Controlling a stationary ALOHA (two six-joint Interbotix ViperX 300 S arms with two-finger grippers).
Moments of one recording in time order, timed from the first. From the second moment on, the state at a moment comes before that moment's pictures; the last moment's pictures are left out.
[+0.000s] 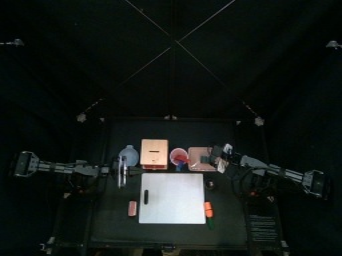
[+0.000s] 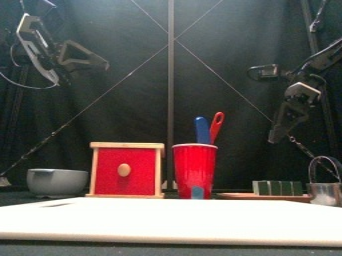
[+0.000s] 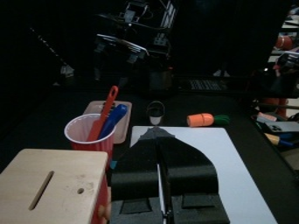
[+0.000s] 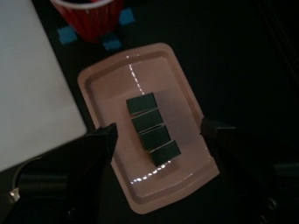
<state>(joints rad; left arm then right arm) 0.06 -0.63 1.21 -0.01 -0.57 0.00 -0.48 -0.67 1.04 -0.18 0.42 0.00</state>
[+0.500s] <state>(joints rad) 0.07 -0.62 1.21 -0.02 -0.58 0.00 -0.52 -0.42 0.97 -0.12 0.46 -0.15</state>
